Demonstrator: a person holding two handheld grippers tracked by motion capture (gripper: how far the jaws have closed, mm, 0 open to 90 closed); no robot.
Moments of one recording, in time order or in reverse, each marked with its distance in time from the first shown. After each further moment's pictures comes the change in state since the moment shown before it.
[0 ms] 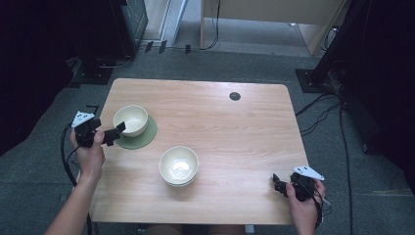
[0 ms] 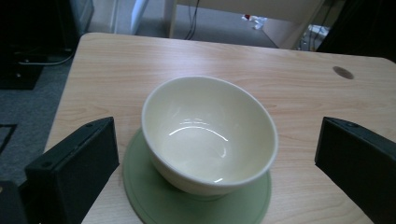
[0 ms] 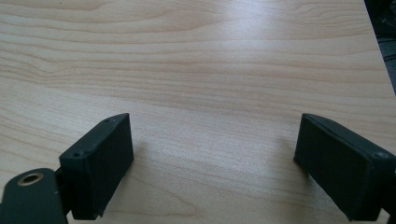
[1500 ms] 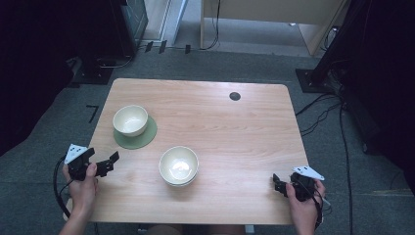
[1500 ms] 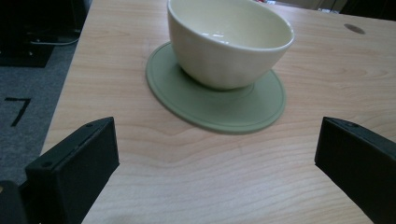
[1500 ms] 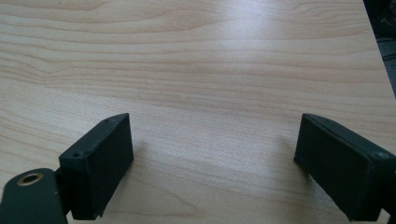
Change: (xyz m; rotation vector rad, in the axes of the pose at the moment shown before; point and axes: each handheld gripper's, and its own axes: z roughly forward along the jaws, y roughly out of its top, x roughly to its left) left arm 0.017 -0.083 -0.042 0.032 0.034 -0.003; right arm 0.000 0.000 0.000 0.001 -0.002 0.002
